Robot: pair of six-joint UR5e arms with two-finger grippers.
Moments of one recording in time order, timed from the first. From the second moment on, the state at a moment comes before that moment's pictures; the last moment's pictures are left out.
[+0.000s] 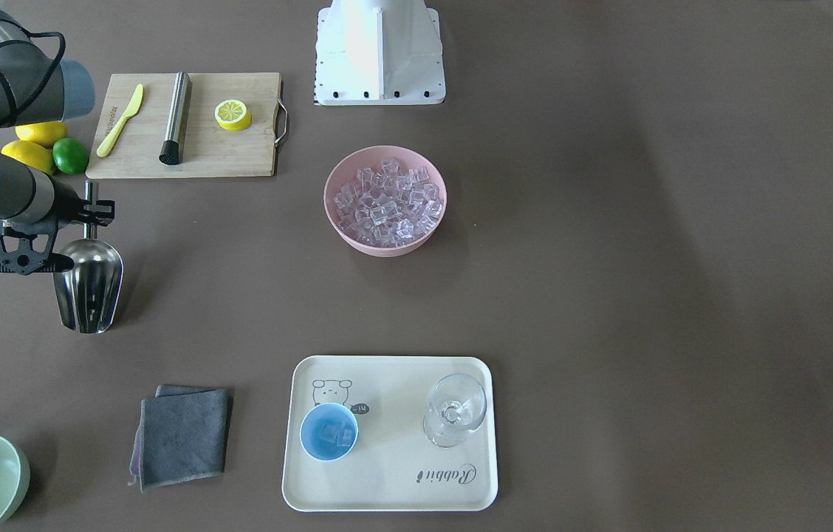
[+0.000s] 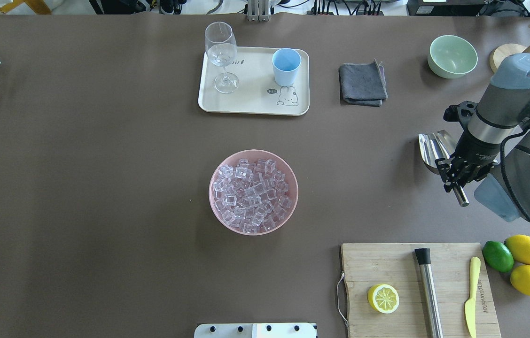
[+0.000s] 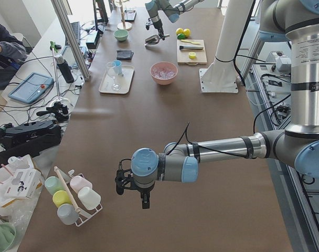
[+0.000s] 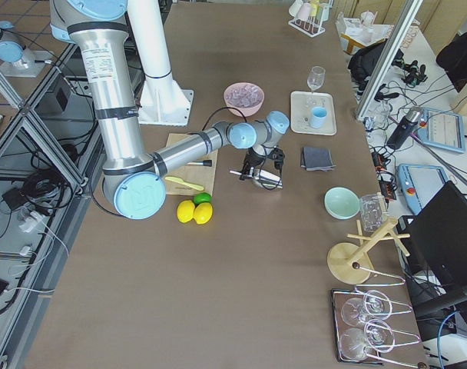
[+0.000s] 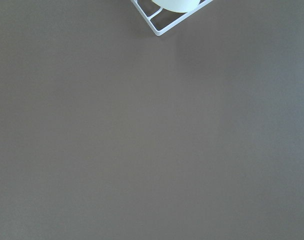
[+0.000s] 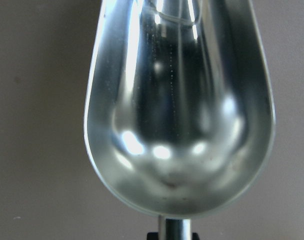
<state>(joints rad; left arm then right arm) -1.64 -1.46 -1.54 -1.76 -2.37 -0.13 0.90 -1.38 1.75 -1.77 2.34 0.61</state>
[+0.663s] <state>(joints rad) -1.64 -1.46 -1.54 -1.76 -2.37 -0.13 0.90 -1.37 1.73 -1.75 2.35 0.61</state>
